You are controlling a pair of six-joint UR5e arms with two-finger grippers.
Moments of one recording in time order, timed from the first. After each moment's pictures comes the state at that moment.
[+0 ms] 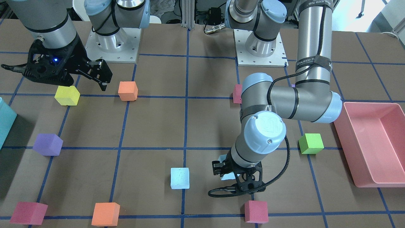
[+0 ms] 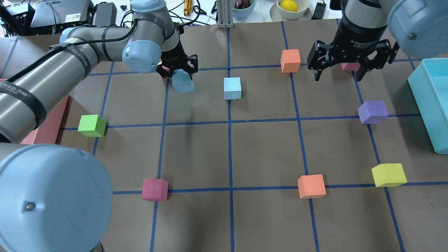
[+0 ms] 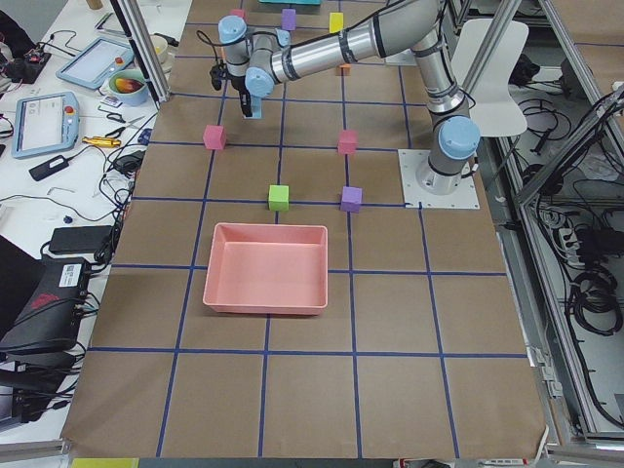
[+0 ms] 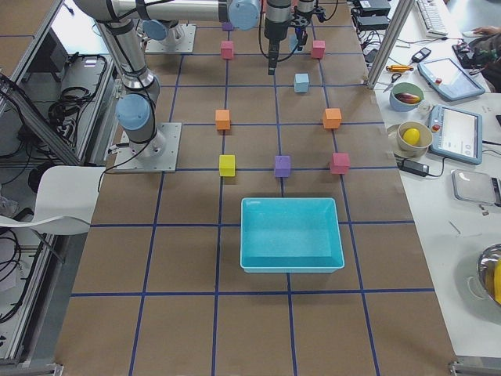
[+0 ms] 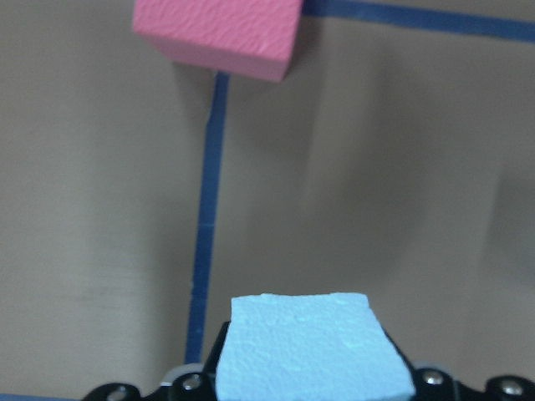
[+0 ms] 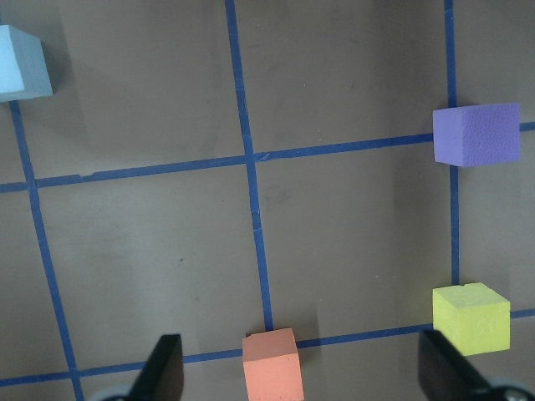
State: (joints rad) left arm -1.71 -2.17 -1.35 -1.17 1.50 -0.23; right arm 1.56 -1.54 1.55 -1.54 -1.61 0.09
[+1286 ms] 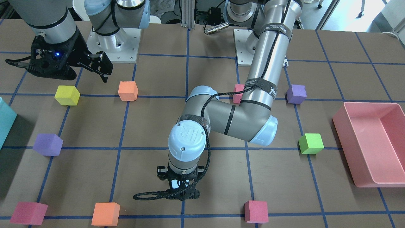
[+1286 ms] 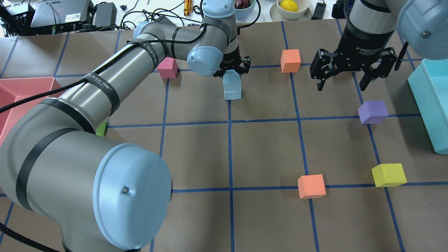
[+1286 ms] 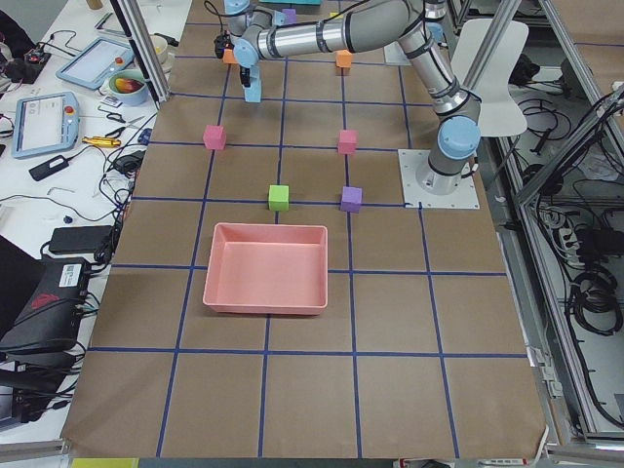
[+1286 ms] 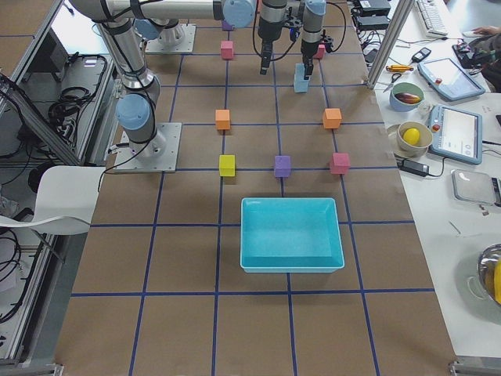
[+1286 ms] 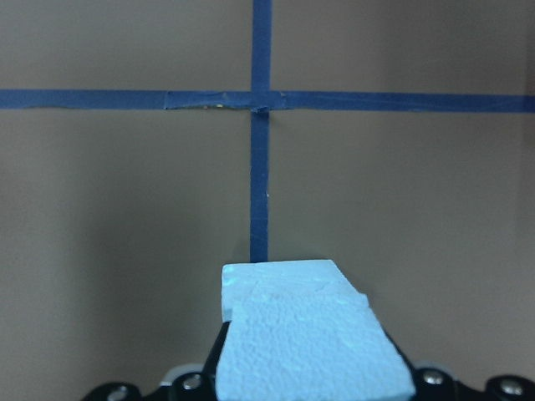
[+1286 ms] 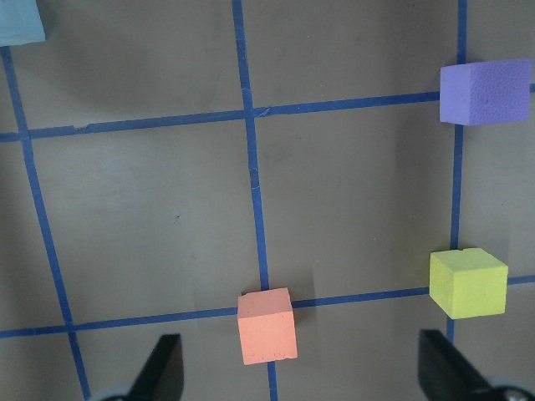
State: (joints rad) left arm -1.90 -2.34 -1.17 -1.15 1.50 -0.36; right arm 1.55 -1.56 1.56 -1.47 -1.61 0.07
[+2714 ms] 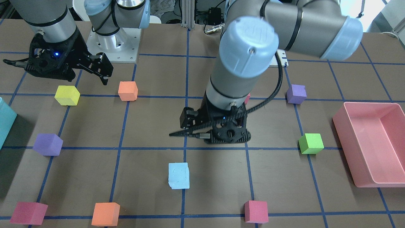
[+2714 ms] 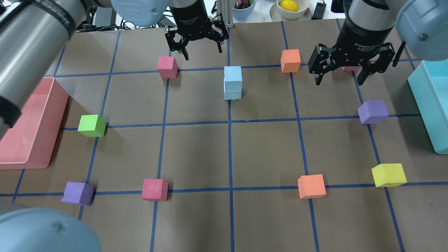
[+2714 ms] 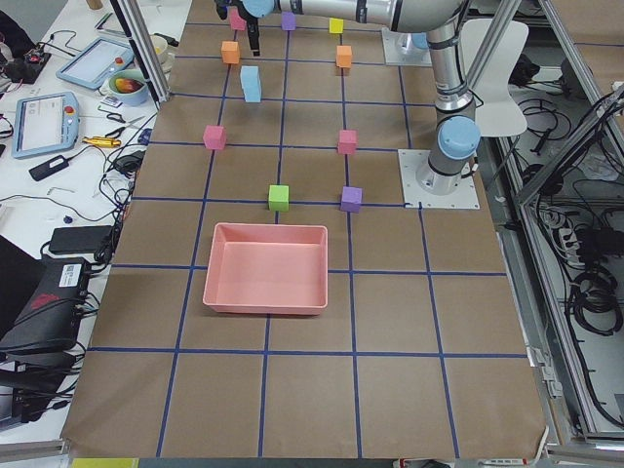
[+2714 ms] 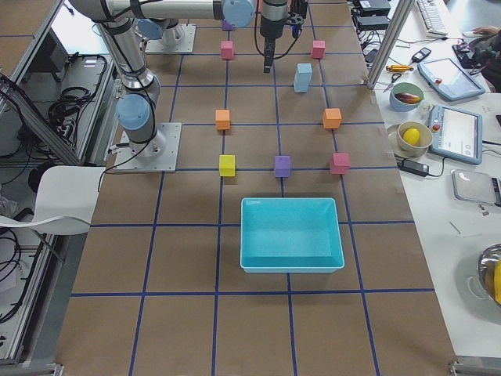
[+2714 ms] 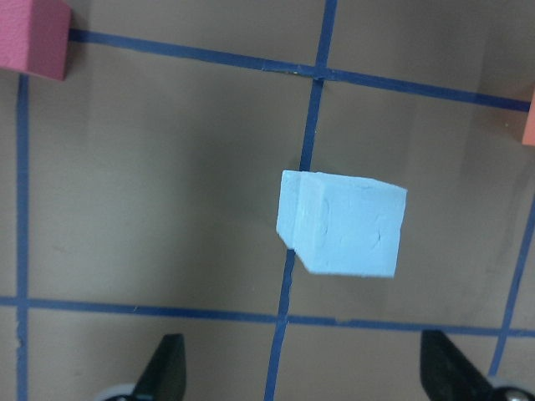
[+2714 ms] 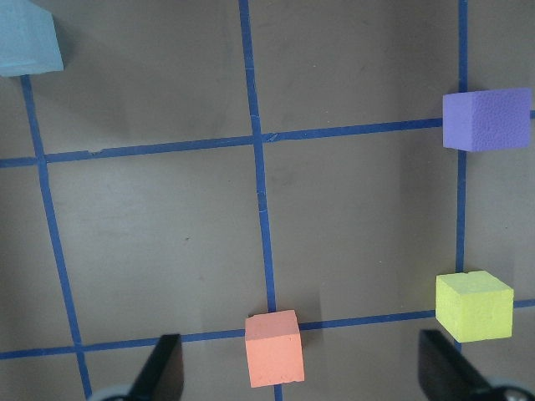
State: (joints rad) left arm -1.80 -1.96 -1.15 -1.61 1.46 -0.31; right arm 1.56 -1.56 1.56 -1.52 -1.60 0.07
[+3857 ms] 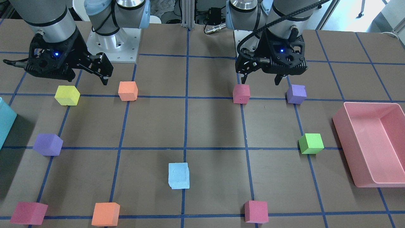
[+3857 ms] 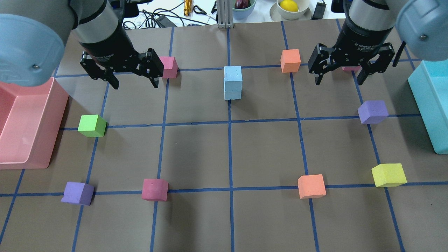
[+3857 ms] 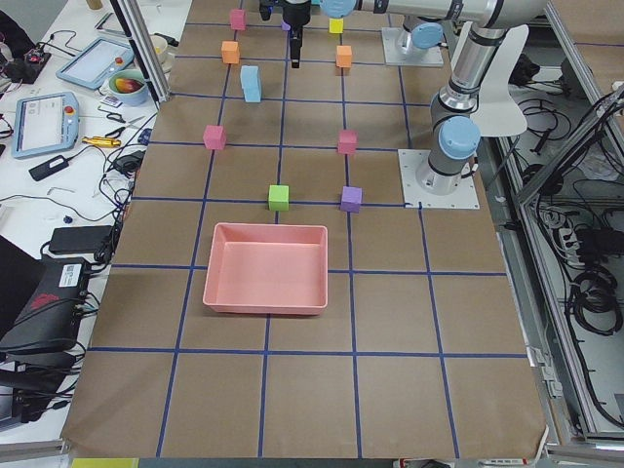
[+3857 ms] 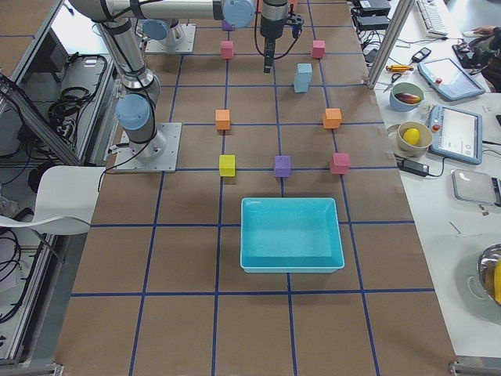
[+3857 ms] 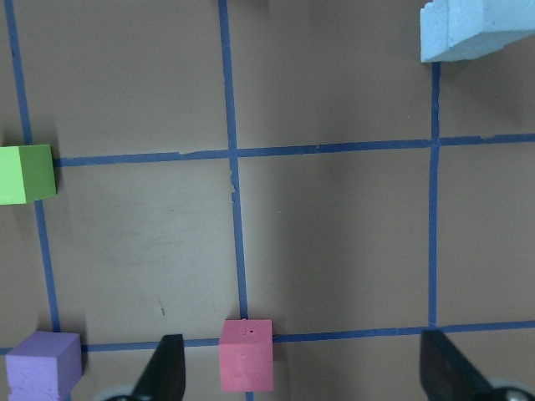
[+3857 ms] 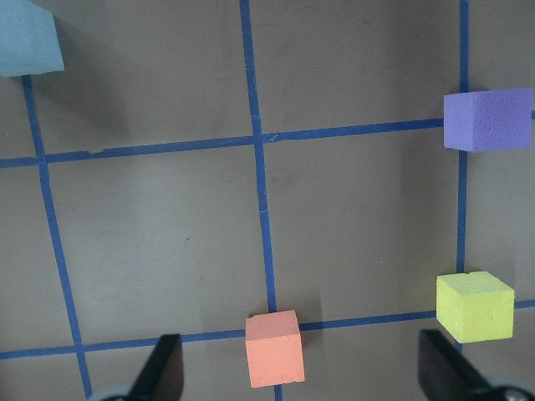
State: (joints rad) left arm -1.64 -1.58 -1.54 -1.55 1.56 -0.07; right arm 1.55 -1.56 1.56 -1.52 -1.60 0.06
